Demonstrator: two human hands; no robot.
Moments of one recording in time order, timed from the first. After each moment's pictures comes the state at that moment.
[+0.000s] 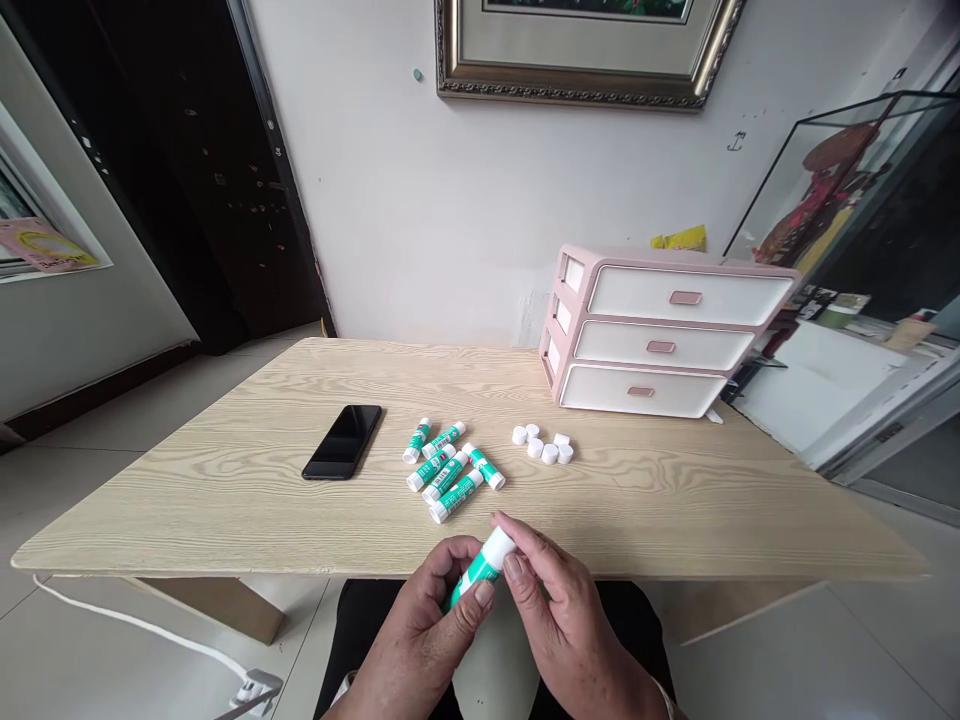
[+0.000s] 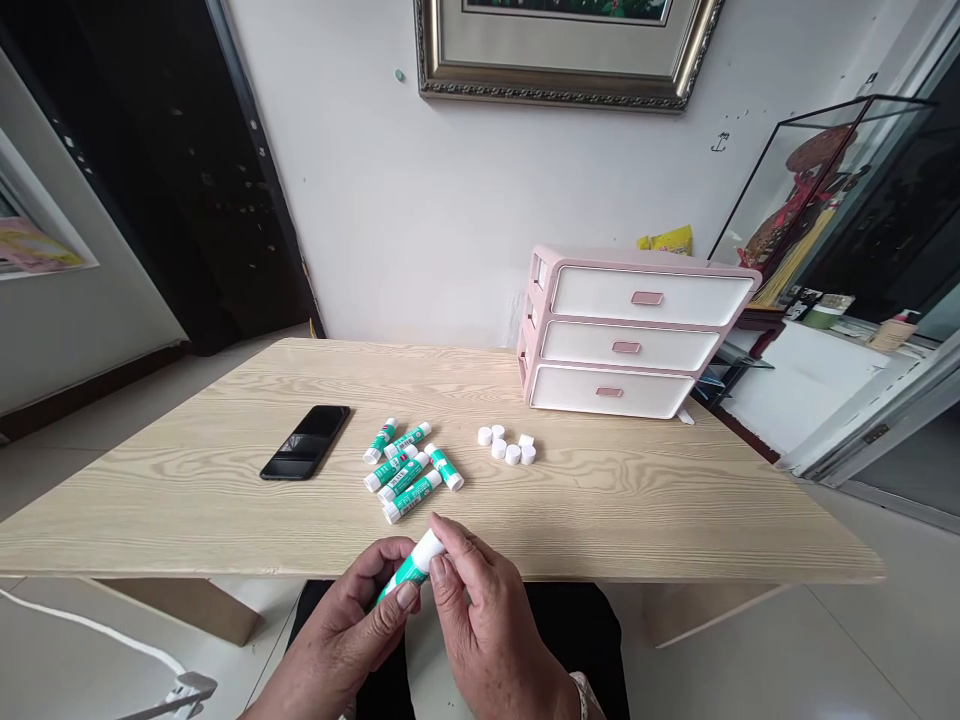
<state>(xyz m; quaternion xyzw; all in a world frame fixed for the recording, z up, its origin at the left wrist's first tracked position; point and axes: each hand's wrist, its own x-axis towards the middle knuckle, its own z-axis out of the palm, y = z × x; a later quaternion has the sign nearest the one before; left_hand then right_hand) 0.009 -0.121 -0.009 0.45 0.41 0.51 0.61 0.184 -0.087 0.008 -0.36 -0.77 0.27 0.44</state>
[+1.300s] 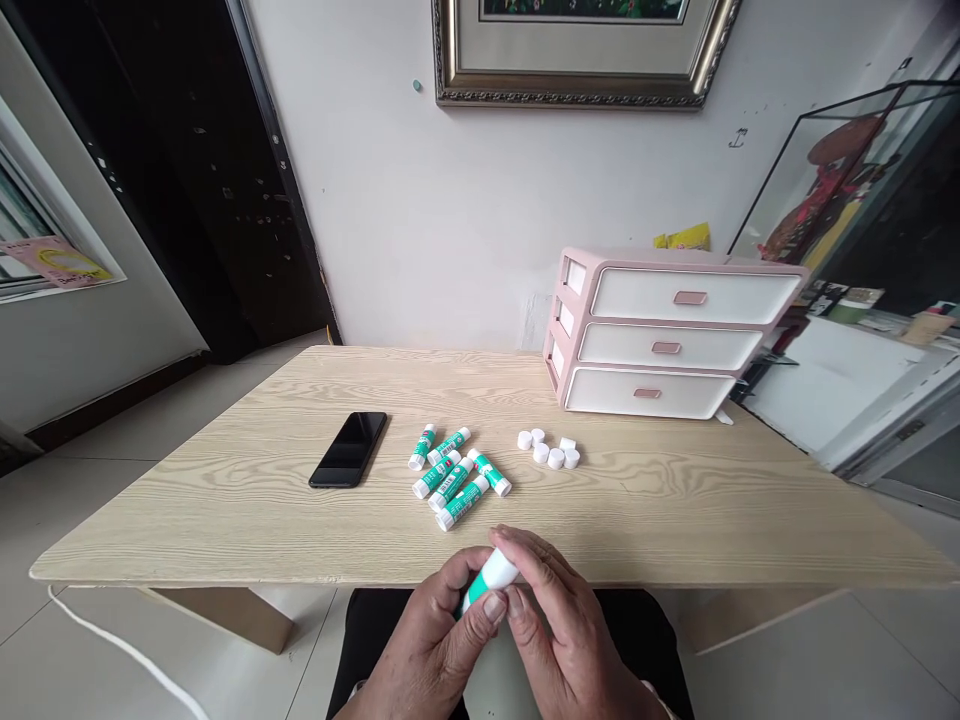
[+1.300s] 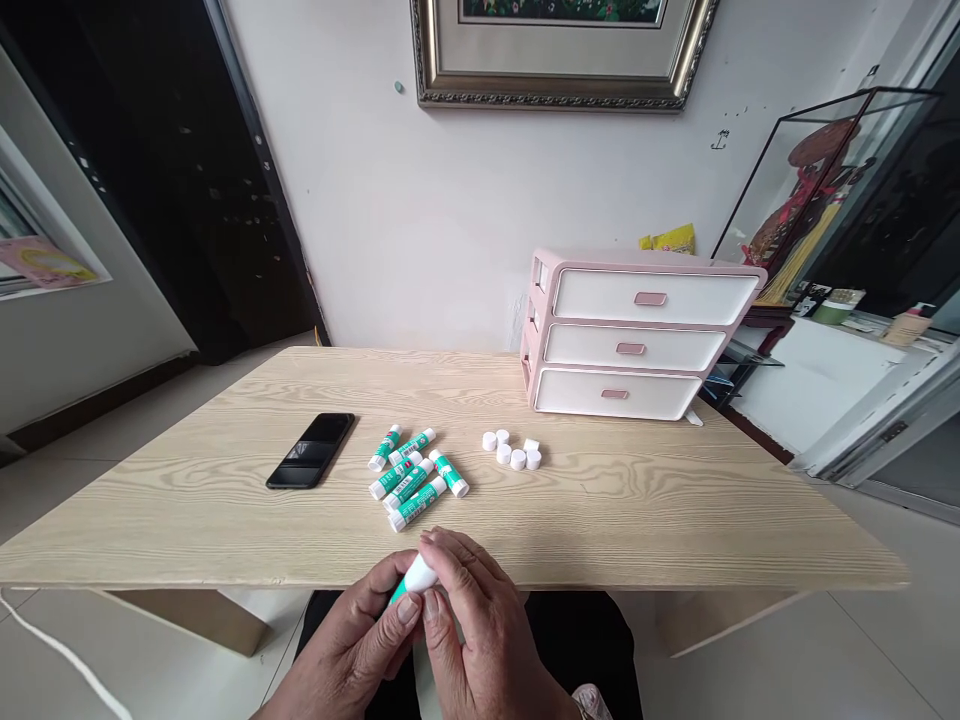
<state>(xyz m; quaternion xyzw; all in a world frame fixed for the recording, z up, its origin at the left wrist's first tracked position) 0.006 -0.118 0.006 0.57 0.40 0.47 0.54 0.181 -0.094 0.012 -0.31 -0.83 0.13 0.46</state>
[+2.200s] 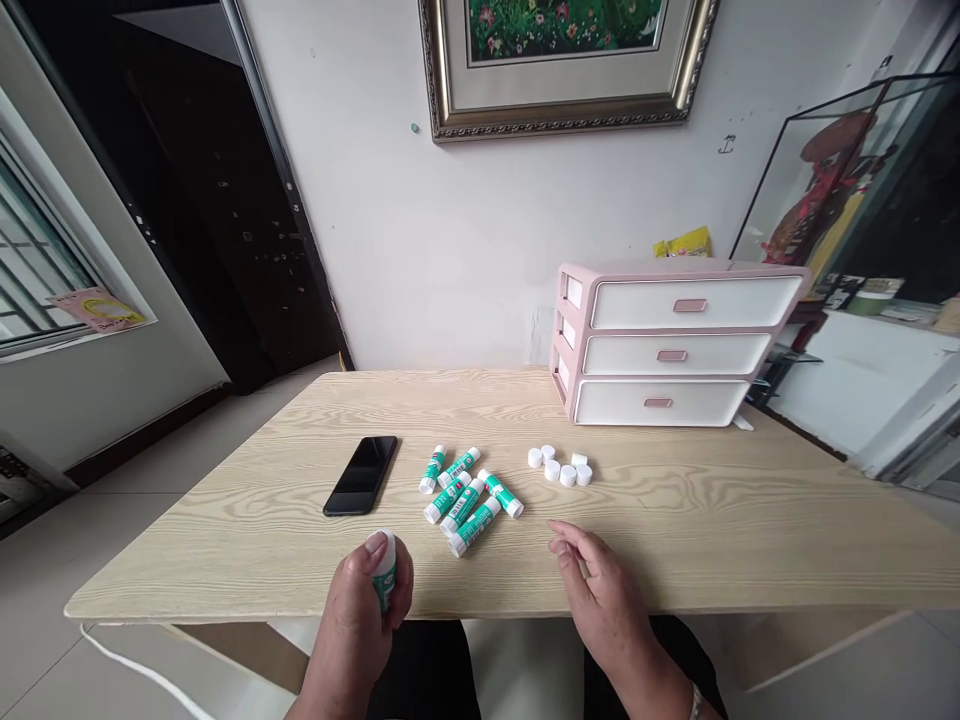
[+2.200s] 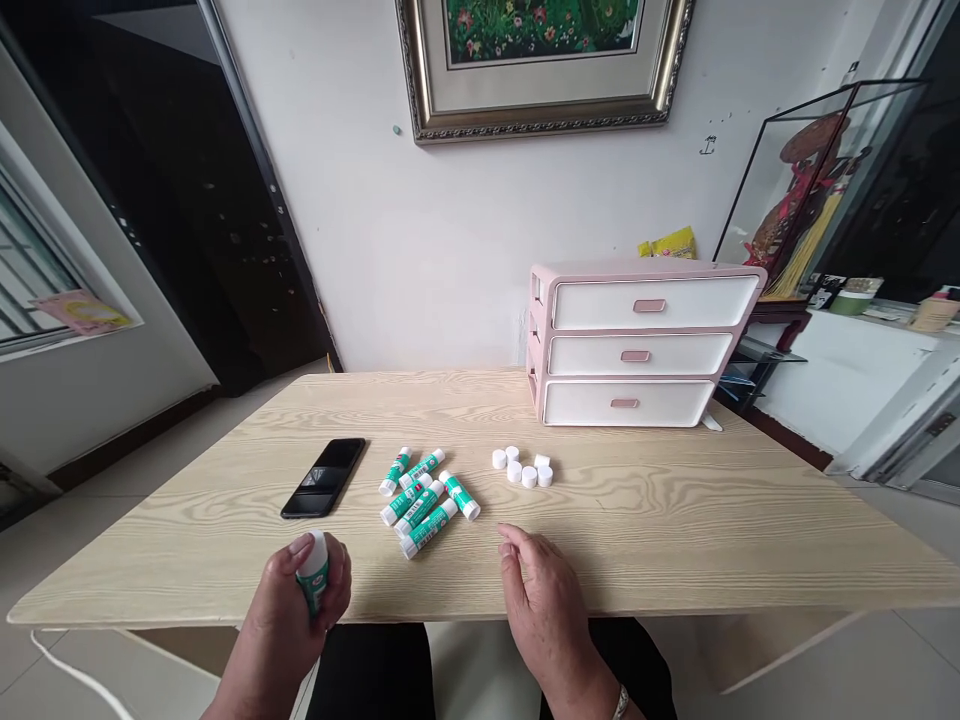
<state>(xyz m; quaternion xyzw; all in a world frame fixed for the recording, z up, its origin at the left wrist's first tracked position) -0.061 -0.077 0.000 0.40 0.54 0.61 0.43 0.209 -0.030 -0.053 -0.50 -0.73 0.12 0.46</state>
